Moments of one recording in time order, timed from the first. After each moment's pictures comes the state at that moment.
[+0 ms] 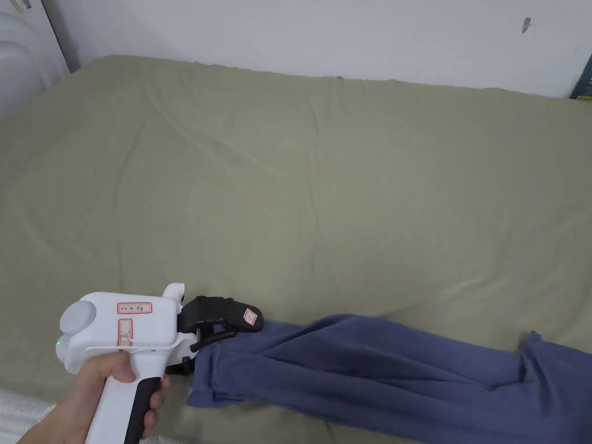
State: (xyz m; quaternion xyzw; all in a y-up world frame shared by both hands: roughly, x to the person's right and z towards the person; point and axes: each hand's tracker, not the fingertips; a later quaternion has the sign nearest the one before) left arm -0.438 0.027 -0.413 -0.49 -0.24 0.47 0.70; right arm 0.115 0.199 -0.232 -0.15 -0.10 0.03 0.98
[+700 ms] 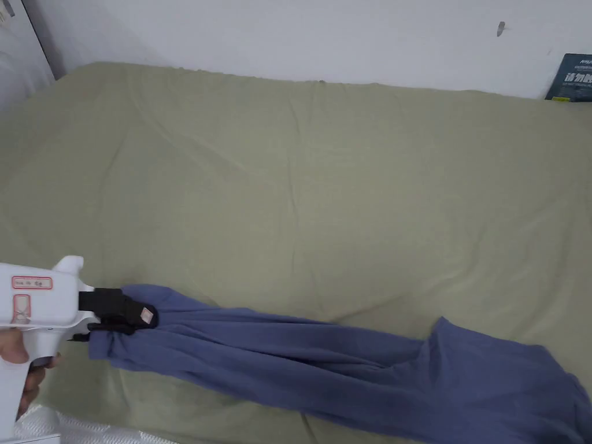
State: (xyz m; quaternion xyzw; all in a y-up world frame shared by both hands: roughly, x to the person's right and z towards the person) left arm -0.511 0.103 -0.382 -0.48 -0.10 0.36 0.79; right arm 0.116 0.196 -0.230 -0.15 -0.07 0.01 0.99
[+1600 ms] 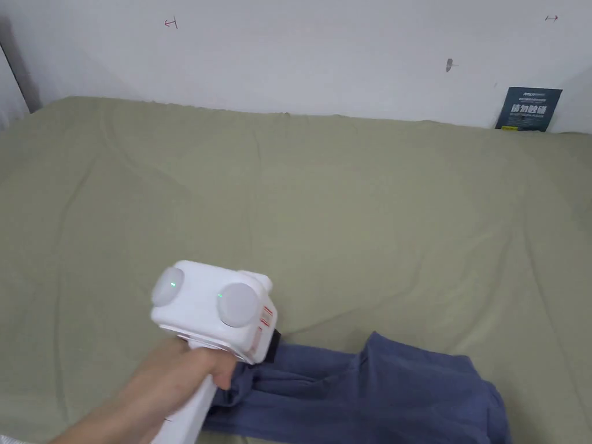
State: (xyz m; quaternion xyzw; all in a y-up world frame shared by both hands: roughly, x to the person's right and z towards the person) left arm -0.189 0.130 -0.429 -0.57 -0.07 -0.04 0.82; right arm 0.163 0.187 -0.210 -0.14 -0.07 0.01 0.99
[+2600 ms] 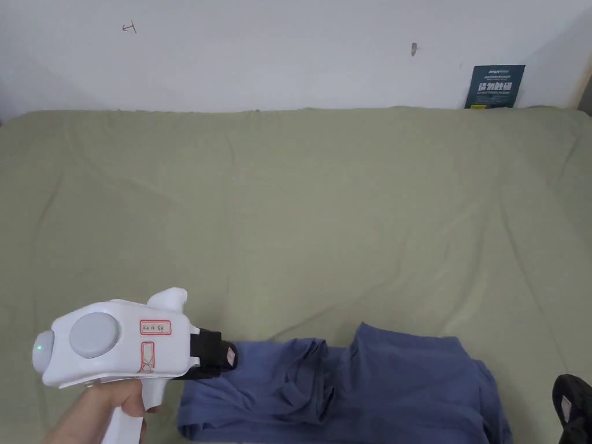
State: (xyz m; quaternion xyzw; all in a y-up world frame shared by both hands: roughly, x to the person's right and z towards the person) left arm -0.270 0.122 -0.404 -0.51 -0.16 0.24 0.81; right arm 0.152 0.170 -0.220 -0.19 -0.04 -0.02 0.98
